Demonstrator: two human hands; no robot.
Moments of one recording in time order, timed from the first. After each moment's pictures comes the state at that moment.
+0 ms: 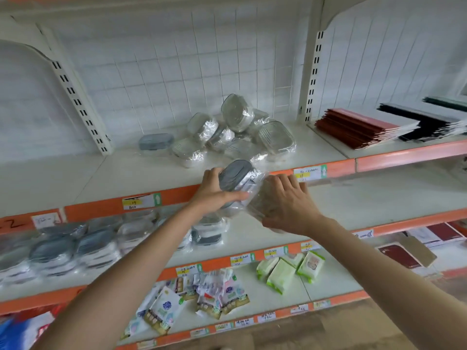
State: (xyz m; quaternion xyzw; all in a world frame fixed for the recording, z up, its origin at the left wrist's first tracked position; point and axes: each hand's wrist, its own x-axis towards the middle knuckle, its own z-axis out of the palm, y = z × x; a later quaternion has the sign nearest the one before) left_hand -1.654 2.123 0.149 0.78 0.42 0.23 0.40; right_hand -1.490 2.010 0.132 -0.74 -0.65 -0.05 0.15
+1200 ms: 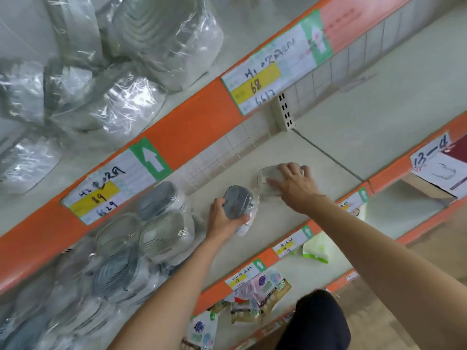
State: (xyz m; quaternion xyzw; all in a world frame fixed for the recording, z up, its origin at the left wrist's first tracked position) left_hand -1.517 2.277 -0.194 0.79 0.52 0.07 0.31; right_hand -1.331 2.172 -0.205 -0.81 -0.57 0.04 0.07
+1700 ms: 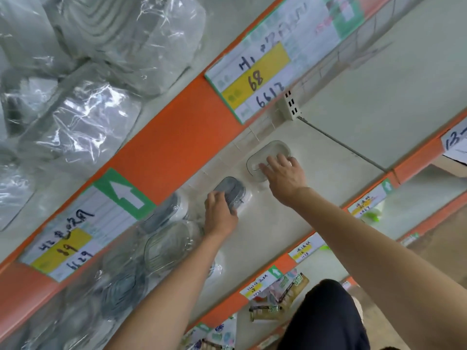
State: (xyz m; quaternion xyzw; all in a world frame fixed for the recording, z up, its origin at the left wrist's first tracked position) left_hand -1.508 2.324 -0.200 0.88 0.47 0.01 0.09; right_hand -1.343 2.229 -0.213 -0.83 -0.54 0.05 0.10
